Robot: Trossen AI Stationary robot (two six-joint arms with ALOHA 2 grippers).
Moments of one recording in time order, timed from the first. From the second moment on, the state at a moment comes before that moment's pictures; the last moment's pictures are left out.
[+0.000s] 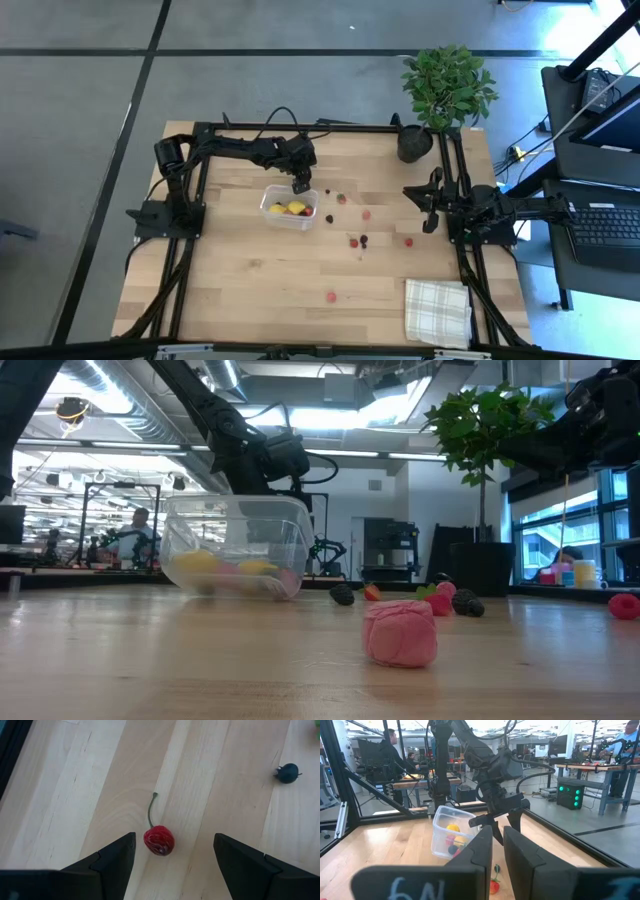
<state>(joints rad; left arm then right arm) 0.44 1.84 1.10 -0.29 -0.05 0.16 0.07 0.01 0.01 0.10 0.32 0.02</state>
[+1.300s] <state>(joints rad) 0.42 1.82 1.10 -0.30 -0.05 0.17 0.07 0.01 0.01 0.10 0.32 0.02</state>
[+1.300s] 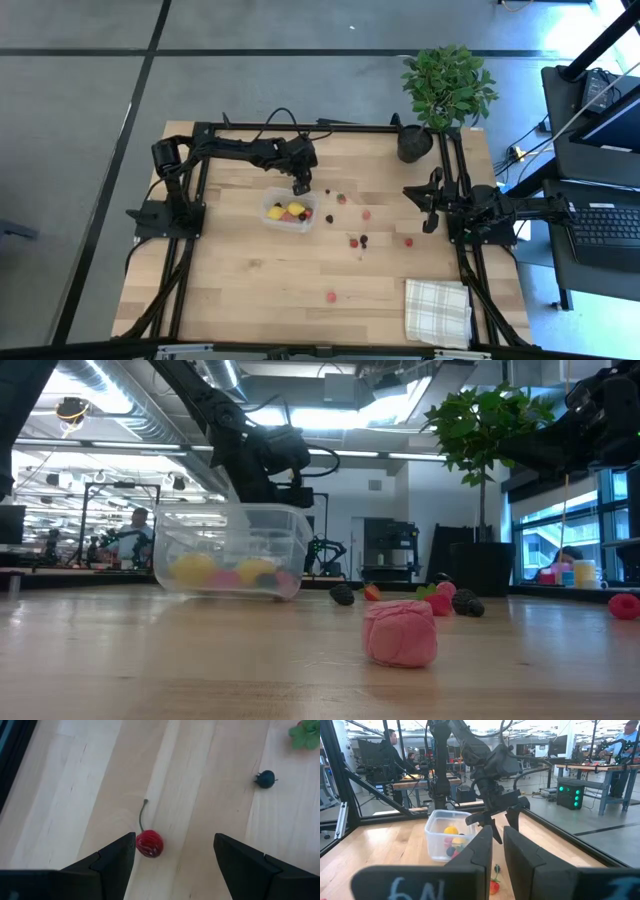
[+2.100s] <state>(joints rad) 0.42 1.74 1.10 -0.30 -0.03 0.37 0.07 0.01 0.01 0.10 0.32 0.02</state>
